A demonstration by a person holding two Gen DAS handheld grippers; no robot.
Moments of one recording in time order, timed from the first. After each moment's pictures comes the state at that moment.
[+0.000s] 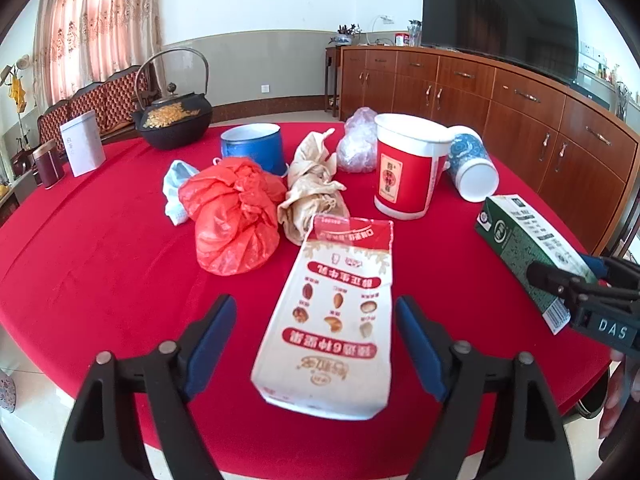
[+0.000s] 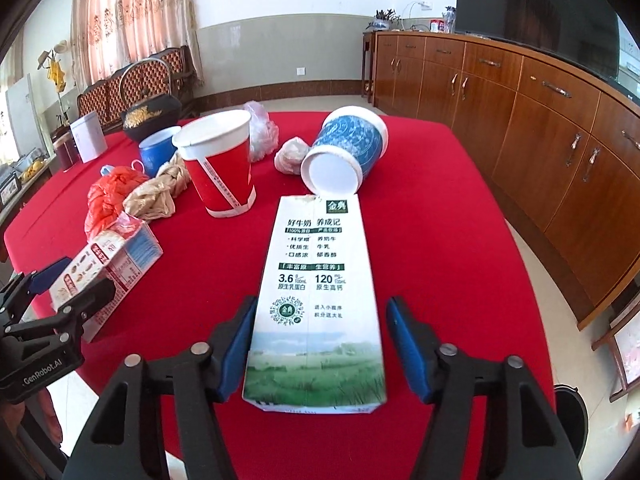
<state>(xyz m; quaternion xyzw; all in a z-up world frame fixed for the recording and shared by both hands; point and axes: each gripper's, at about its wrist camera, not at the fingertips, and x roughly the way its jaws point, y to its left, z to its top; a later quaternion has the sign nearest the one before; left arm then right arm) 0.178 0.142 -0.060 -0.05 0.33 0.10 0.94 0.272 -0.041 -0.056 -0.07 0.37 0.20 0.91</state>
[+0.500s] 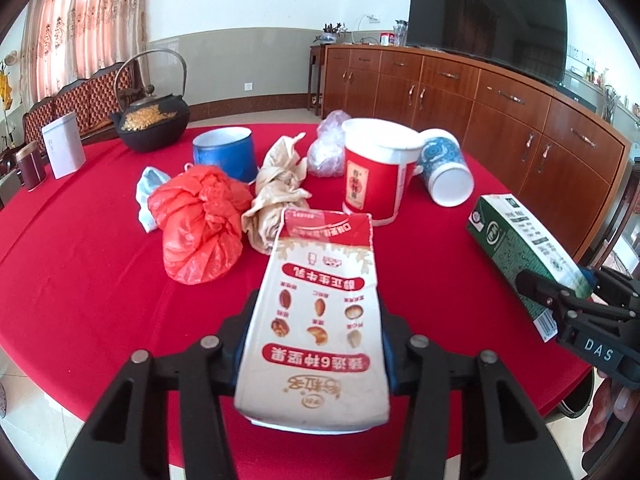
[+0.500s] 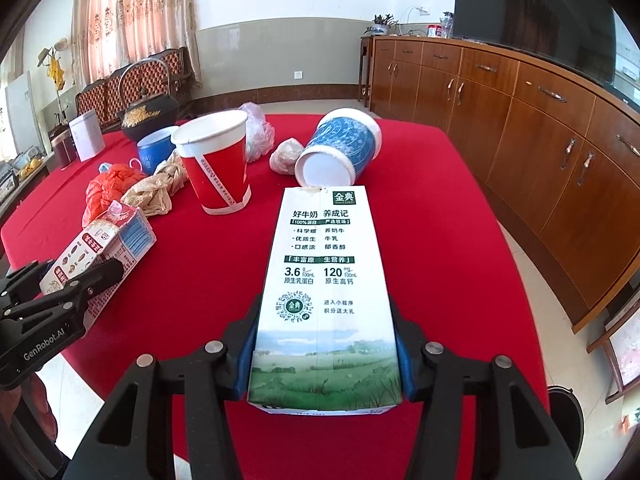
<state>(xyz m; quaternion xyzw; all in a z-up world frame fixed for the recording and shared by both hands) 0.184 0.128 -0.050 -0.06 0.33 0.07 0.94 0.262 -0.051 -0.053 -0.07 0.35 0.19 0.91</state>
